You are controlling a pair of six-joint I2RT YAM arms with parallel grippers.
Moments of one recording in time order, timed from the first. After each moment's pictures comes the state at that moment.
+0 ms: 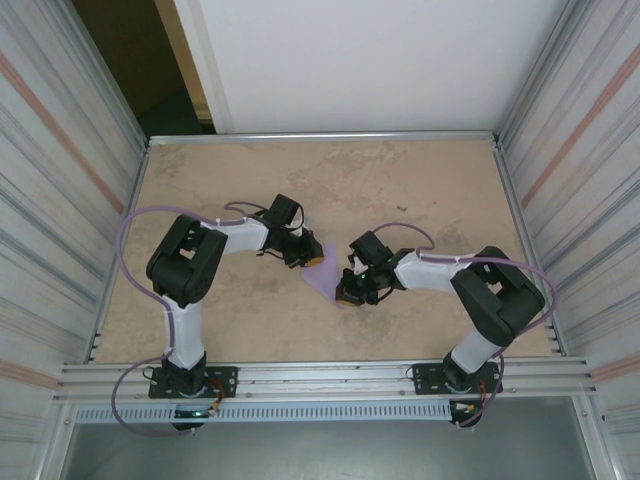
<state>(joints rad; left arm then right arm) -0.53 1.97 1.12 -0.24 0.59 -0.83 0.71 1.62 0.73 -0.25 -0.47 0.91</state>
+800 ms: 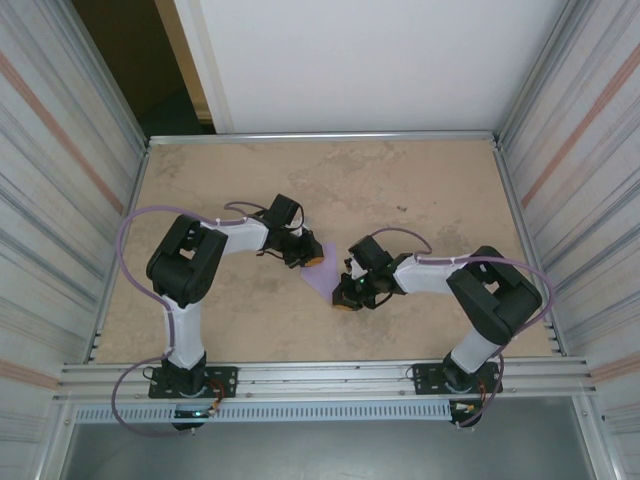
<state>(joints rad) -0.53 1.97 1.12 -0.24 0.59 -0.83 0.73 1.64 0.69 -0.16 -0.53 0.91</state>
